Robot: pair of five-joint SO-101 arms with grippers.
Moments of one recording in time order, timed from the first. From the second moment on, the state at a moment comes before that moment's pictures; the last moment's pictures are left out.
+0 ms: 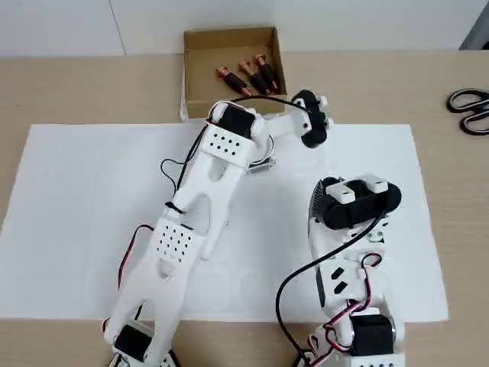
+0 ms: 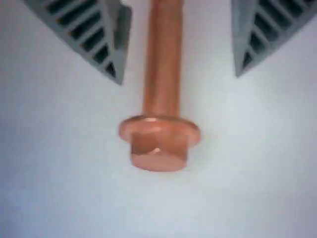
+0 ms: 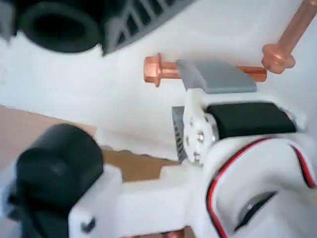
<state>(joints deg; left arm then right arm) 22.2 66.1 -77.7 95.5 -44.6 -7.6 -101.5 82.5 41.3 2.4</state>
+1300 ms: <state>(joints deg) 23.3 63.9 -78.7 99.4 -44.4 -7.6 -101.5 84.8 41.3 2.4</state>
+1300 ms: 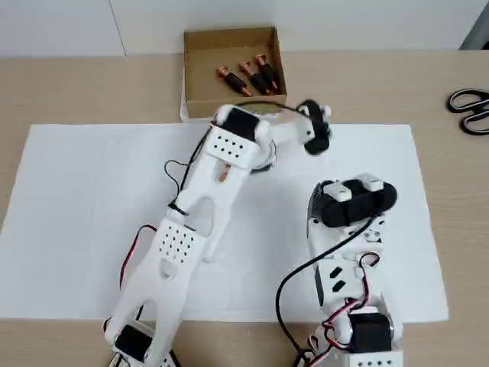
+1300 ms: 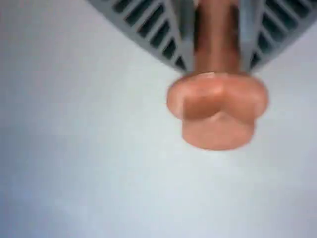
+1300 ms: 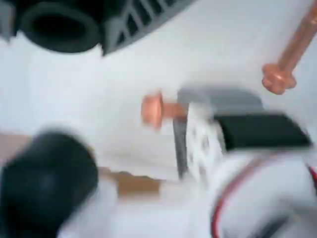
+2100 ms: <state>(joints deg) 30.1 11.2 -45.5 99.4 -18.5 -15.8 -101.5 89.3 28.5 2.4</state>
